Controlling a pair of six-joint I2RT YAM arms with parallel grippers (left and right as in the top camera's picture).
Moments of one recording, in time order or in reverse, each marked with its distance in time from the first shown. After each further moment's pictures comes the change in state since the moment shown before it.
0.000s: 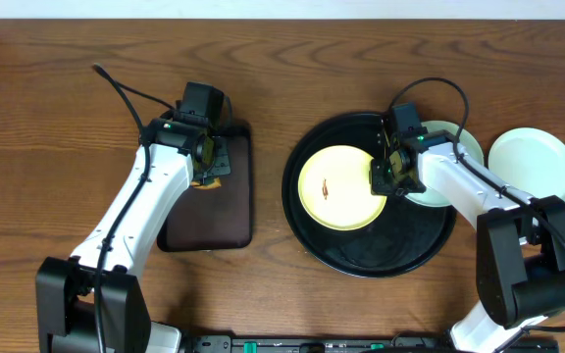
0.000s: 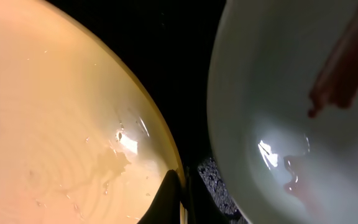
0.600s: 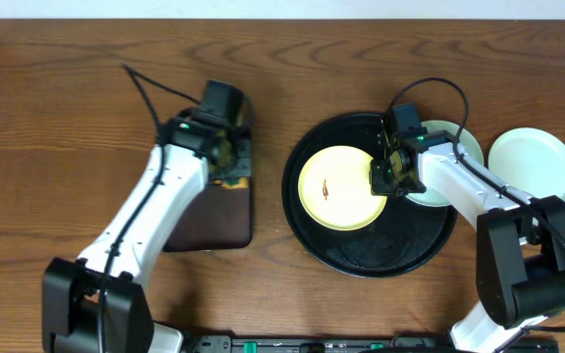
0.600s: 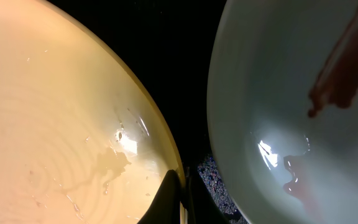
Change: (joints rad) left arm -0.128 0.000 0.039 0.024 0.140 0.023; right arm 0.000 0.000 0.000 0.000 0.000 0.000
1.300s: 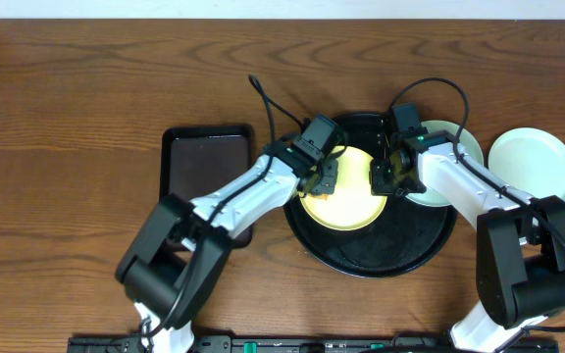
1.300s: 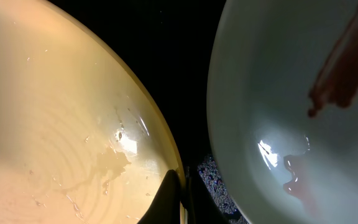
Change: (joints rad) left arm -0.320 0.320 0.002 0.384 0.021 -0.154; right arm 0.000 0.000 0.000 -0.002 0.000 0.000
